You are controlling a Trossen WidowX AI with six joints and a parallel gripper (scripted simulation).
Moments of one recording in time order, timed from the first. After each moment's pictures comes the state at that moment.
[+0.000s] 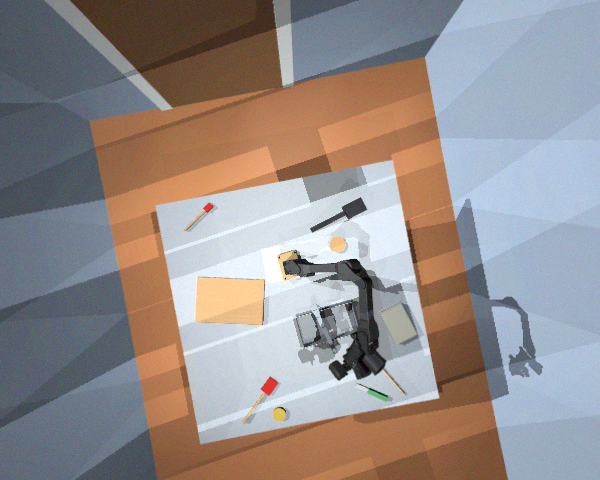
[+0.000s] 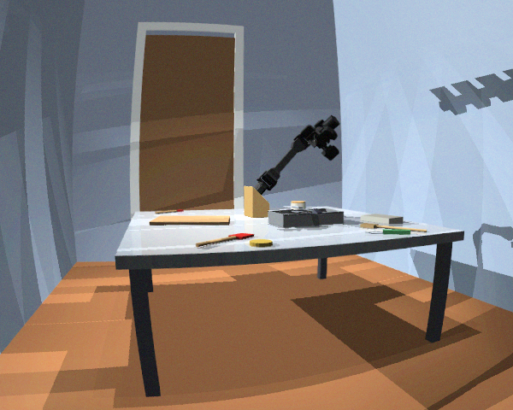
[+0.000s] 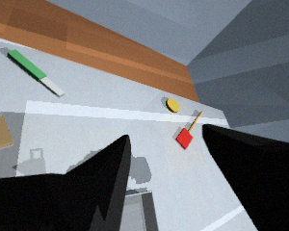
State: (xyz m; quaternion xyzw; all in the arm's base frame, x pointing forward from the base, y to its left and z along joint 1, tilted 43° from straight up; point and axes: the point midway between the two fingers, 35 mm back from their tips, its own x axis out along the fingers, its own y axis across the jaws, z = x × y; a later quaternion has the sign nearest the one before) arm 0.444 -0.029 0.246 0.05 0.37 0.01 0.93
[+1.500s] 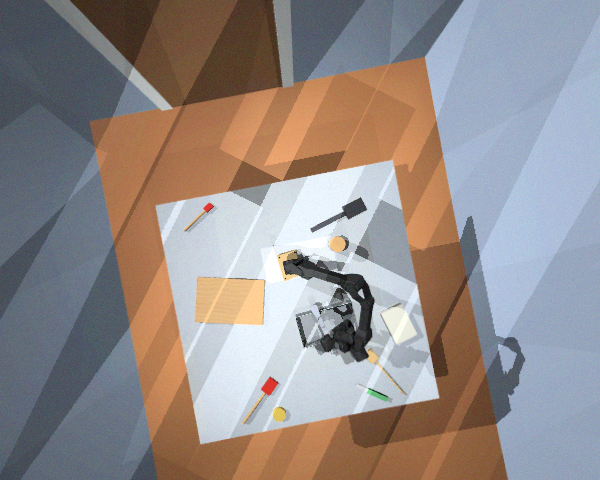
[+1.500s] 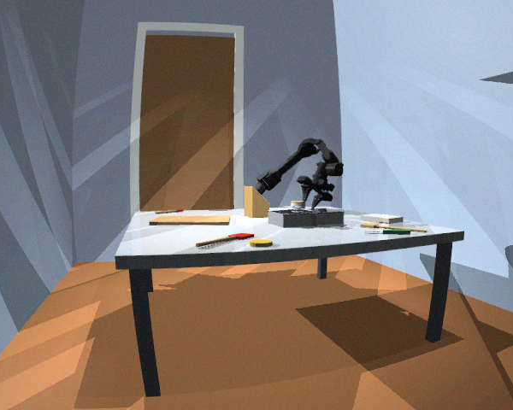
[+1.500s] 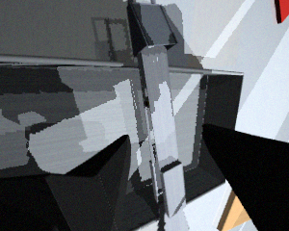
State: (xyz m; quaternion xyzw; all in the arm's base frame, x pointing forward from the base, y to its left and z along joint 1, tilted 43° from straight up) arm 0.375 0.113 0.077 0.01 0.65 0.16 0.74
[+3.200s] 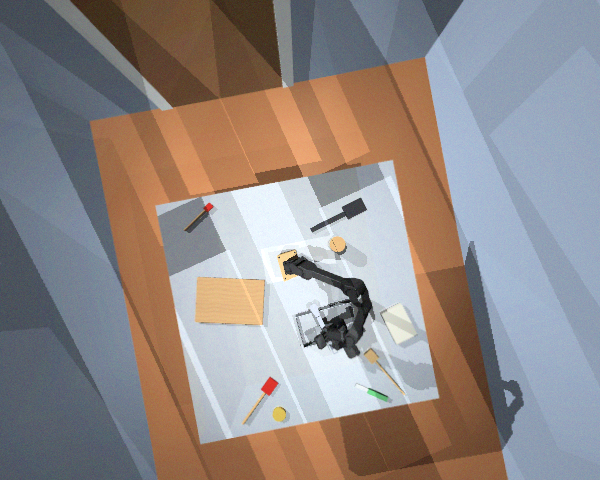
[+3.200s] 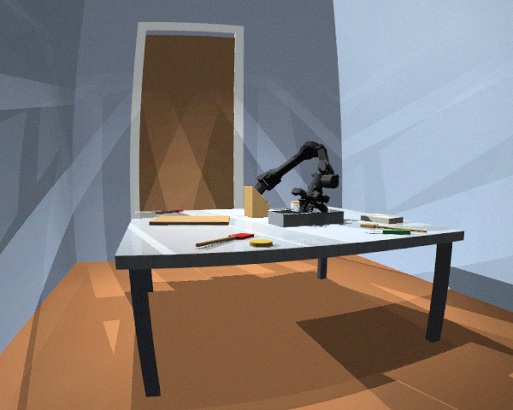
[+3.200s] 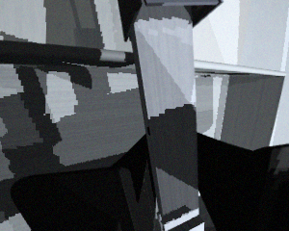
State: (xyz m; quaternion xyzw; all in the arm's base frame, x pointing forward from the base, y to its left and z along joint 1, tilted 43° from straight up) arm 0.377 0.128 0.021 0.01 0.66 0.16 0.74
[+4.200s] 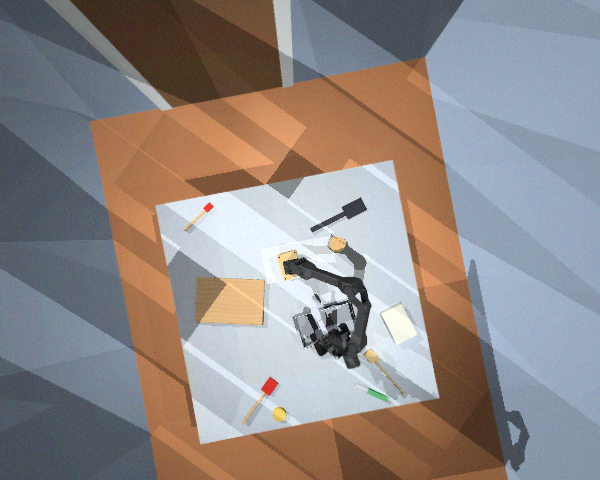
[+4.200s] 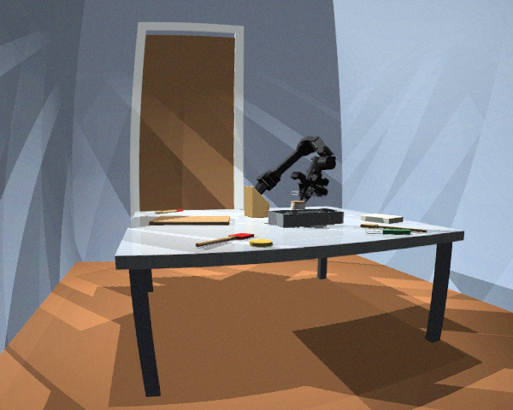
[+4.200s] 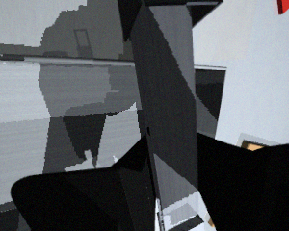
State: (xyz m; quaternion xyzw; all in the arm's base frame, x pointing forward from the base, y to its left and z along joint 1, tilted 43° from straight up) arm 0.376 0.079 0.073 0.03 0.66 0.18 0.72
